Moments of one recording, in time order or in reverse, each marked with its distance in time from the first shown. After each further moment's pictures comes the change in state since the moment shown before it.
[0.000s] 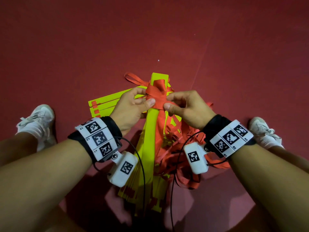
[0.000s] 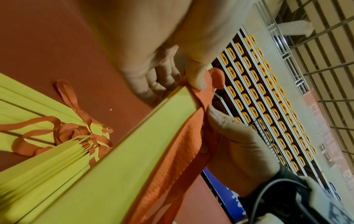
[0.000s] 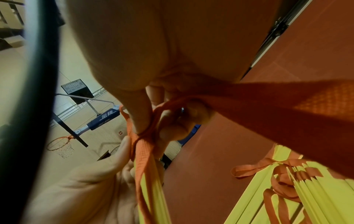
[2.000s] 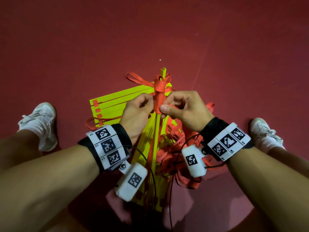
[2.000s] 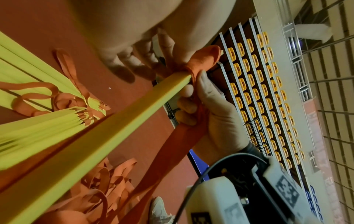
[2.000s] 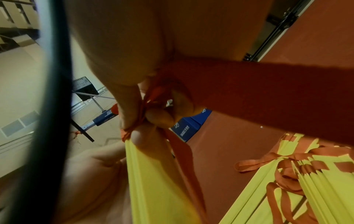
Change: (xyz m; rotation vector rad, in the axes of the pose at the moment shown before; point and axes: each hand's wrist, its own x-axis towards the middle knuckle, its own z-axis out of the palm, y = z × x) left_hand -0.015 -0.010 0.019 0.072 0.153 0.014; right_hand -0.004 -0.004 0.013 0.162 0.002 -0.087
